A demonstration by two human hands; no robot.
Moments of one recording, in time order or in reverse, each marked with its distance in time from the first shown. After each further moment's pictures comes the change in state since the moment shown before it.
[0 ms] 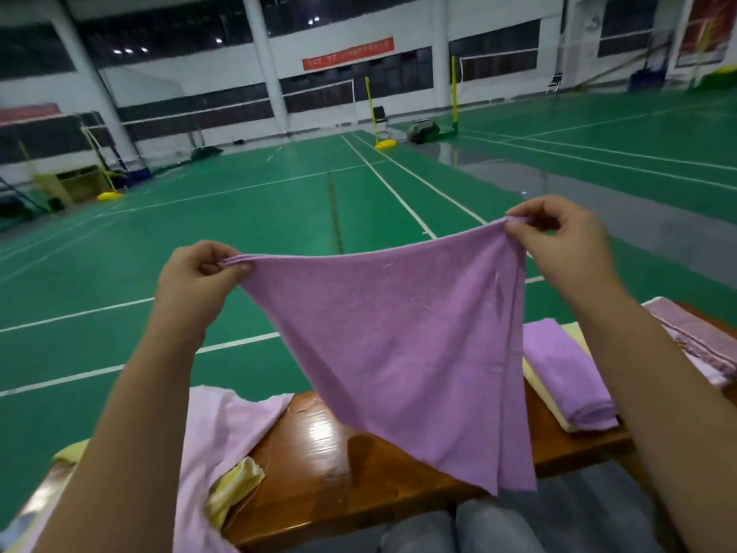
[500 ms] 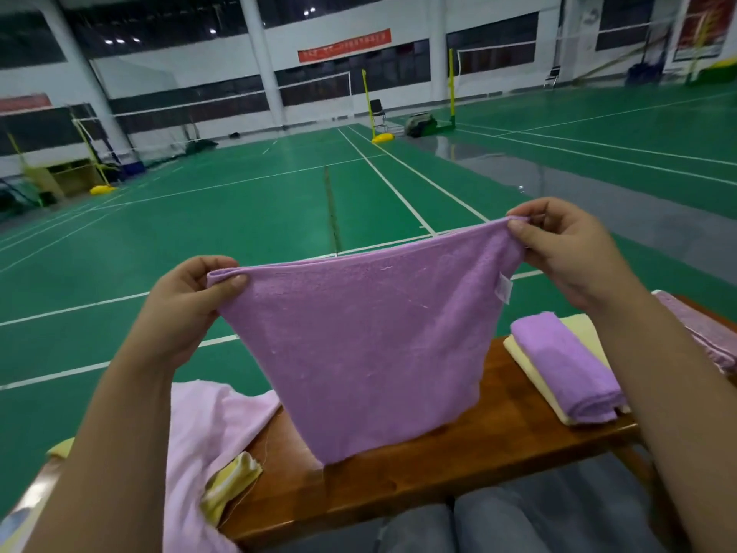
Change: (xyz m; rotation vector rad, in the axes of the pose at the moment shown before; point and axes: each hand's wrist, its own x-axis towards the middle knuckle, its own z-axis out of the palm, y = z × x) left_hand -0.017 -0.013 -0.009 -0.491 -0.245 -0.219; right_hand -0.003 0.012 -0.002 0.483 -0.216 0.236
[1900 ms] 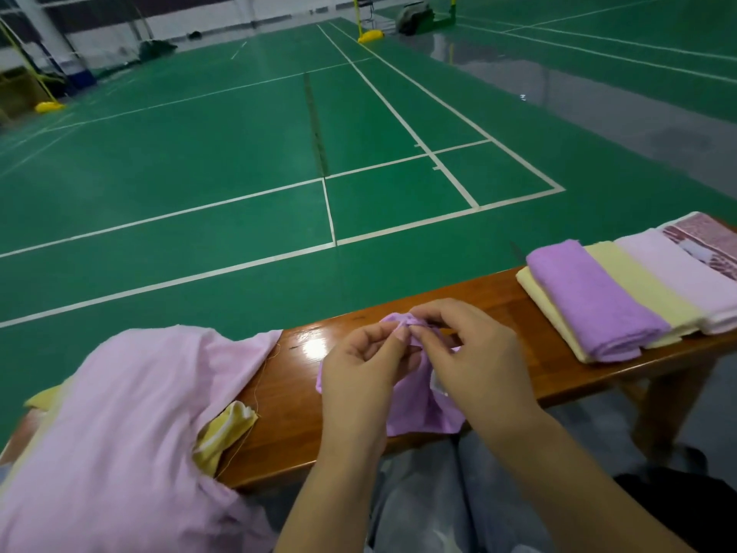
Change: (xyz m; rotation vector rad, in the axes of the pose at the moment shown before) left_hand -0.111 -0.084 0.154 -0.064 0.025 -0.411; right_hand -0.128 0.092 0.102 -0.680 -0.067 -0.071
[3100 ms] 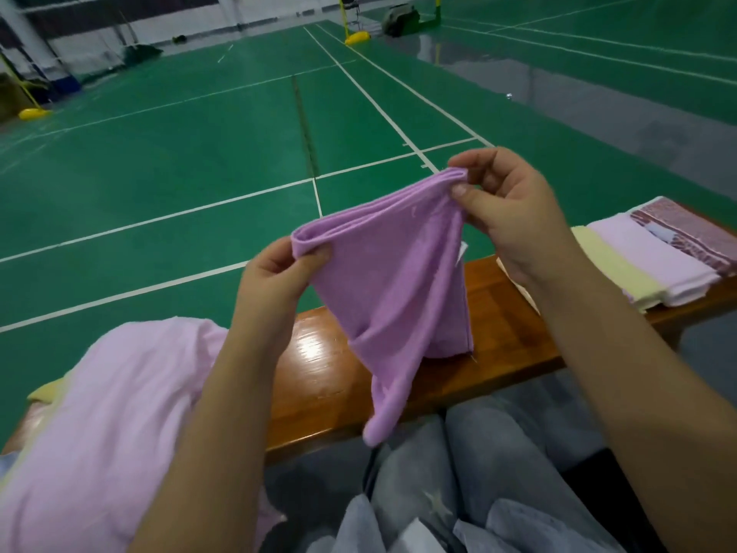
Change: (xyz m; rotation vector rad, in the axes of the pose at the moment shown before) left_hand 0.045 0.048 -0.057 -0.065 -0.151 0.312; right_hand 0.073 -0.022 -0.073 0.675 0.015 0.096
